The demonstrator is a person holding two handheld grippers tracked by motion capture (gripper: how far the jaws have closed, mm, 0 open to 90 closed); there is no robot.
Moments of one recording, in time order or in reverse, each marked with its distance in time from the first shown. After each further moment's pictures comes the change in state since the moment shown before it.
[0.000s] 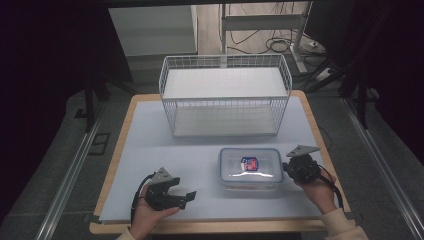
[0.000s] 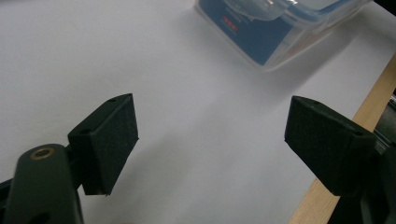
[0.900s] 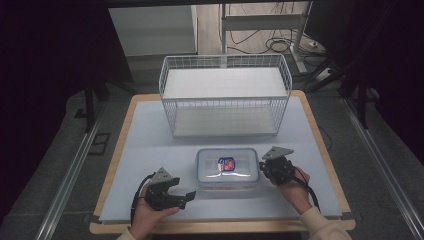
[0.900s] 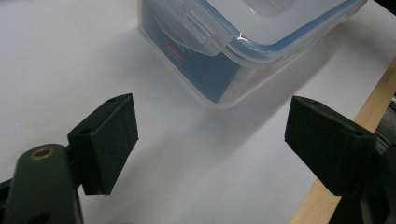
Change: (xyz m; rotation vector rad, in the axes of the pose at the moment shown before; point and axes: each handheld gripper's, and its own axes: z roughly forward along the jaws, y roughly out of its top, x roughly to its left) left arm 0.001 -0.001 0.000 0.001 0.005 -0.008; right arm 0.048 0.025 0.029 -0.081 0.054 -0.084
